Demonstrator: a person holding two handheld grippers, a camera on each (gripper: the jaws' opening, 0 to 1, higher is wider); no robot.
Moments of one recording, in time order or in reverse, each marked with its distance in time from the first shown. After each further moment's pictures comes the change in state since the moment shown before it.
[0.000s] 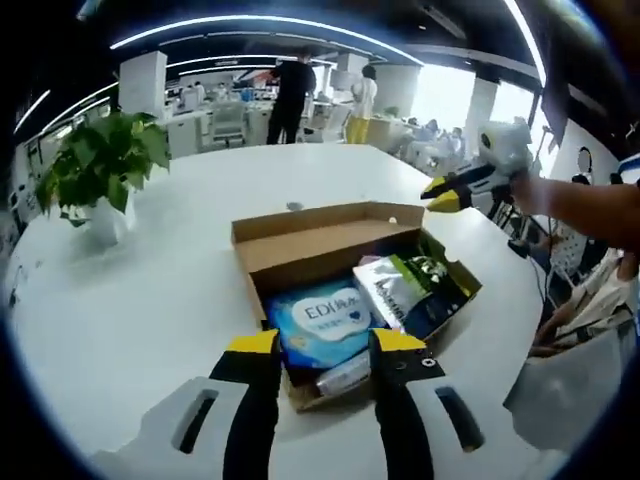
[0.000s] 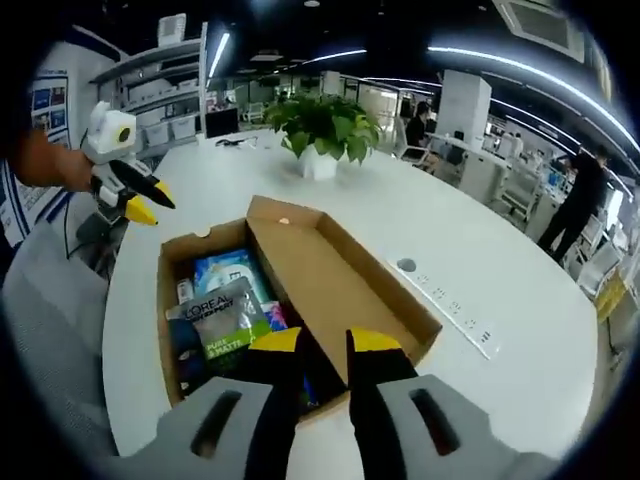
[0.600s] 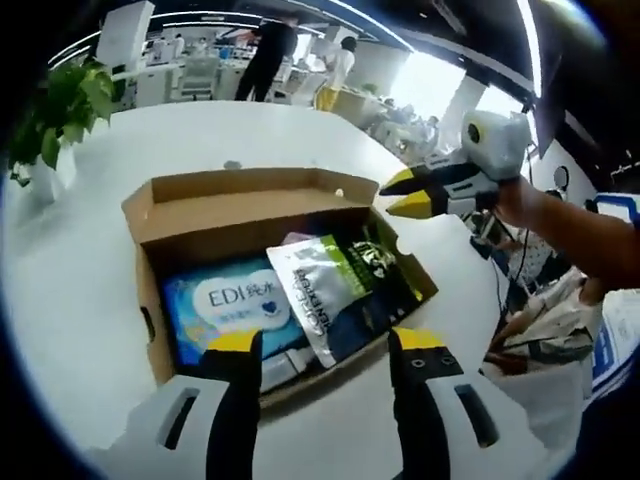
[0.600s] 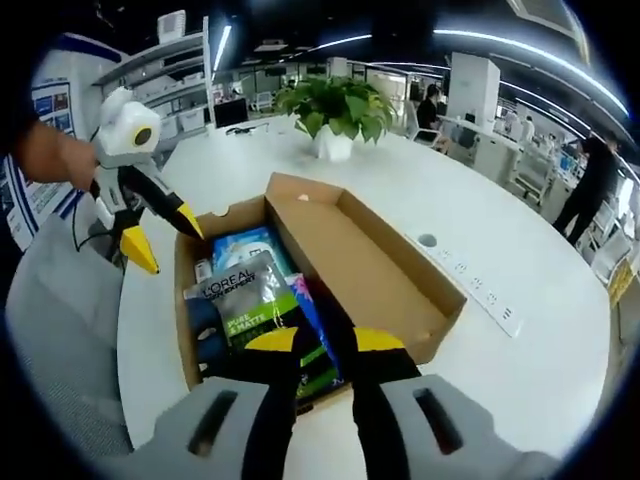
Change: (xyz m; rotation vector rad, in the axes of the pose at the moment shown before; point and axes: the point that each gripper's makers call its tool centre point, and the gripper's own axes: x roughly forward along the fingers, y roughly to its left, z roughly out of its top) left arm 0.054 -0.057 -0.026 -0.128 0.174 -0.161; right arm 0.003 0.005 -0.023 0.027 0.065 0.076
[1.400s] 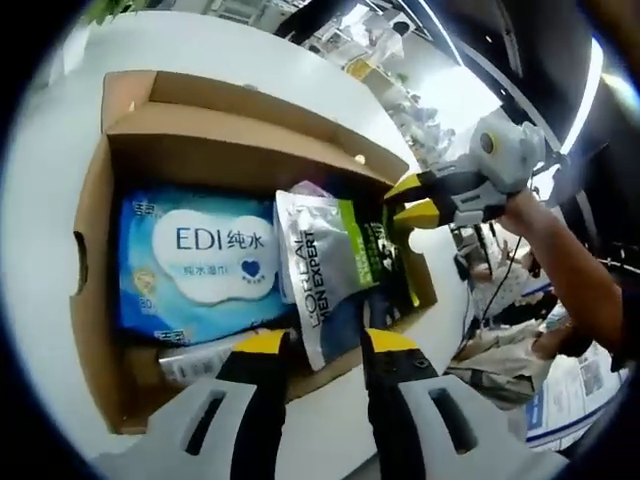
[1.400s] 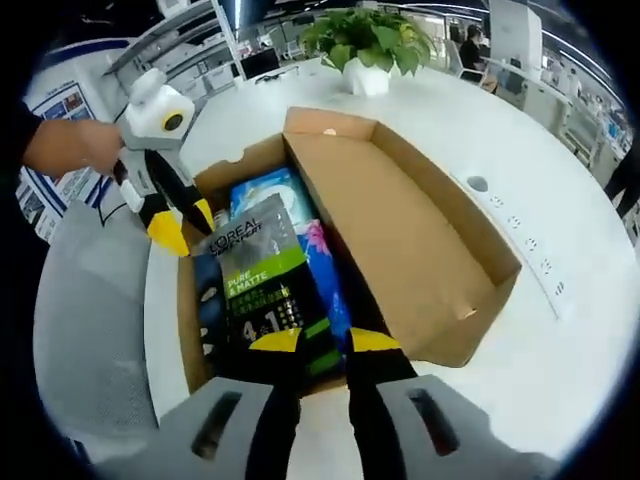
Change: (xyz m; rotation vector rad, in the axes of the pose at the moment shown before) left arm 0.037 0.001 -0.021 -0.318 0.131 -0.125; right arm 0.031 -0.001 -0.040 0.030 0.268 0.228
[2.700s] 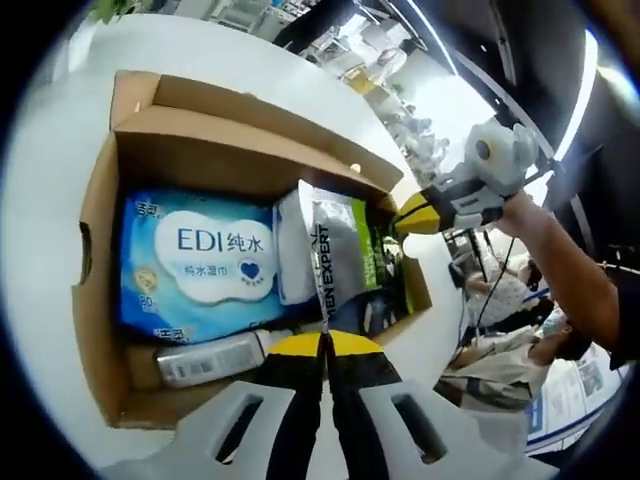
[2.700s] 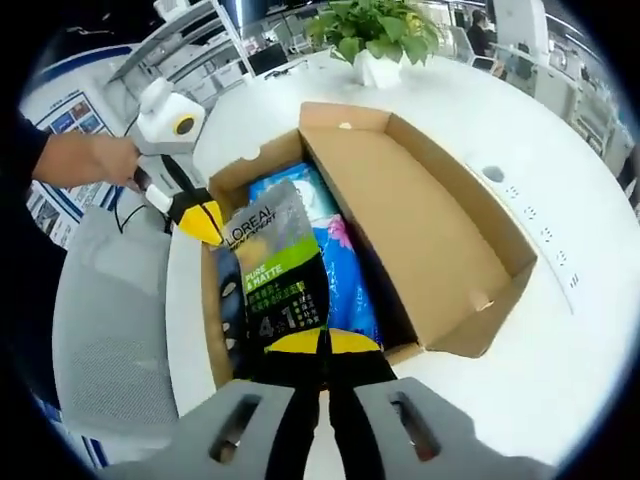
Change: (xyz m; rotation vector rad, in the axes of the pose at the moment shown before) left arm -0.009 -0.006 0.000 0.011 -0.058 -0.031; right arm -0.012 0.026 0.001 0.030 0.026 0.077
